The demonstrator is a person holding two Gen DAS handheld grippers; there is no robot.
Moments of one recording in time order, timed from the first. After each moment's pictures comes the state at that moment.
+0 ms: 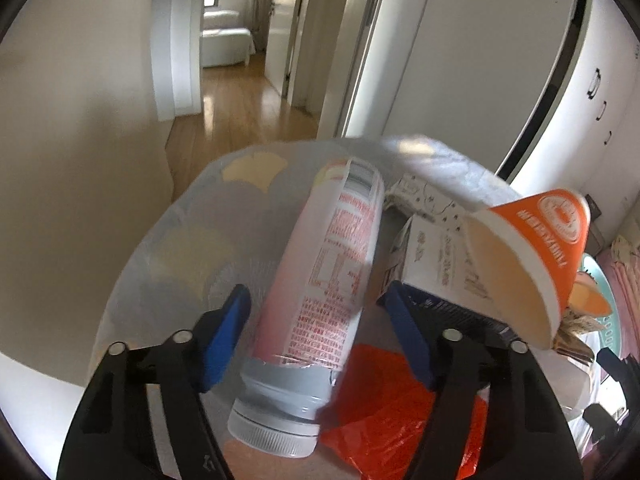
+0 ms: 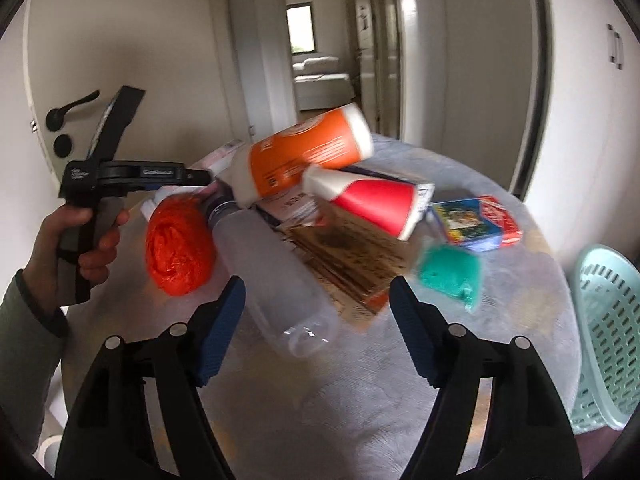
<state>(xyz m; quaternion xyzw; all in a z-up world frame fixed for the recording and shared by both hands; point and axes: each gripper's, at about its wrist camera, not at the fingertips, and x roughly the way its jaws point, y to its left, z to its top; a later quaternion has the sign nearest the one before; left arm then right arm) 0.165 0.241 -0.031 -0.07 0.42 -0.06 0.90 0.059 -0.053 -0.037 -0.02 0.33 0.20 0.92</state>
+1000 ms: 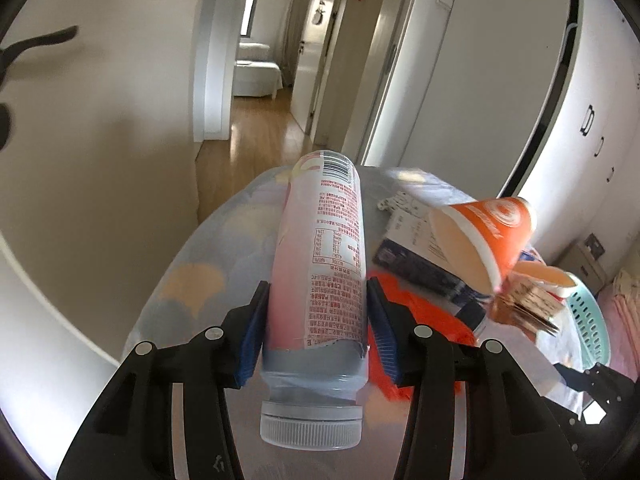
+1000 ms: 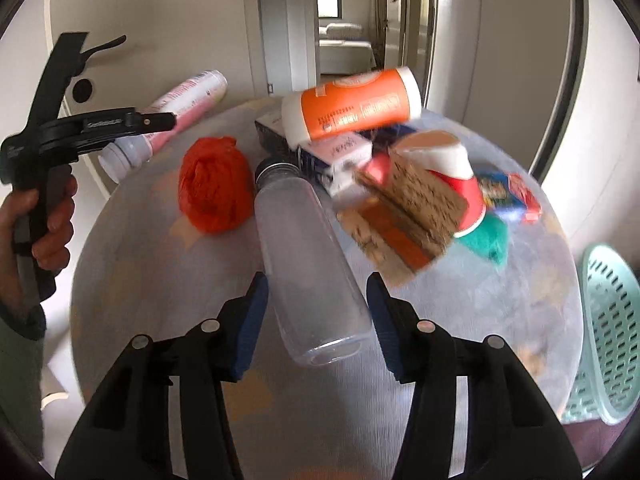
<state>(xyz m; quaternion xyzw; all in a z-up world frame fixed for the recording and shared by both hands) 0.055 0.237 0.003 -0.10 0.34 -0.01 0.93 0.018 -0.031 -0.048 -0.06 0.39 0.22 0.89</state>
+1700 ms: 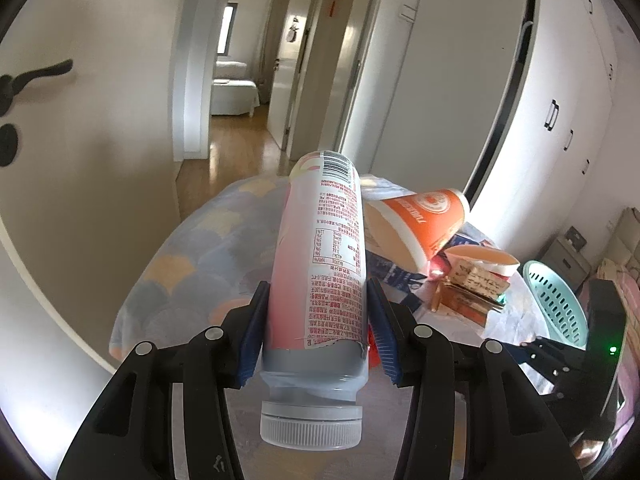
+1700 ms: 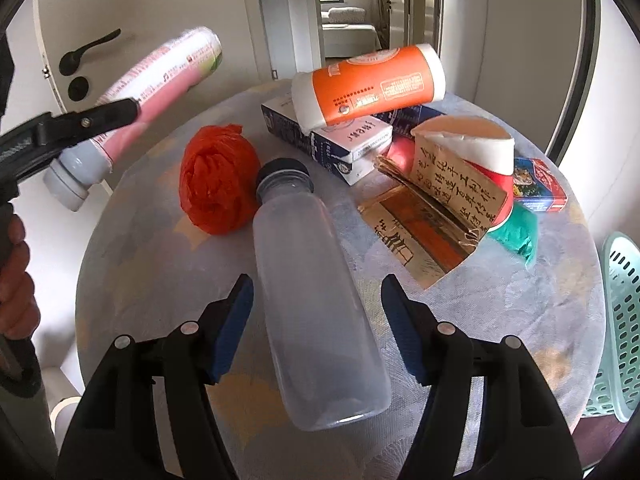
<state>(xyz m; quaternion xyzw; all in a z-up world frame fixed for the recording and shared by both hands) 0.024 0.192 0.019 -0.09 0.31 -0.05 0.95 0.045 -0.009 -0.058 -0.05 0.42 0.22 0.88</state>
